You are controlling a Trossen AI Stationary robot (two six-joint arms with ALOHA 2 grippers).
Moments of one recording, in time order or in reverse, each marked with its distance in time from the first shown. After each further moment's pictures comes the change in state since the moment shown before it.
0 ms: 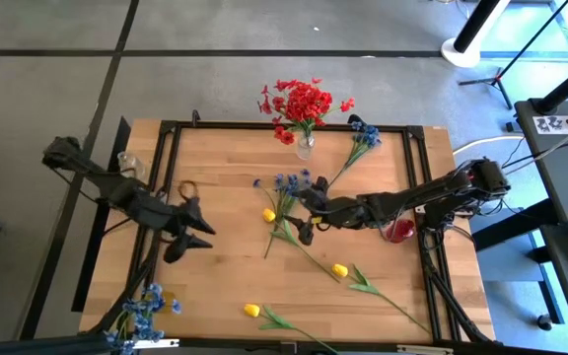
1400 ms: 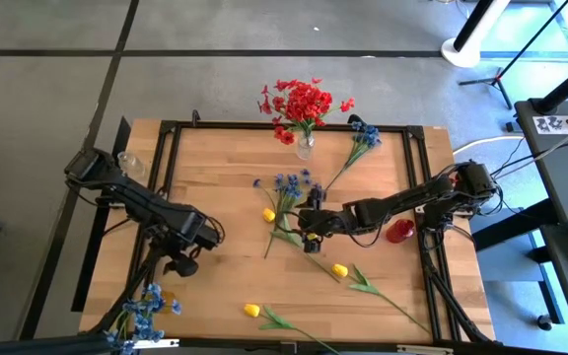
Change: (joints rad) left arm 0.122 0.712 0.063 -0.632 0.955 -0.517; right arm 0.000 0.120 0.000 -0.249 -0.064 -0.173
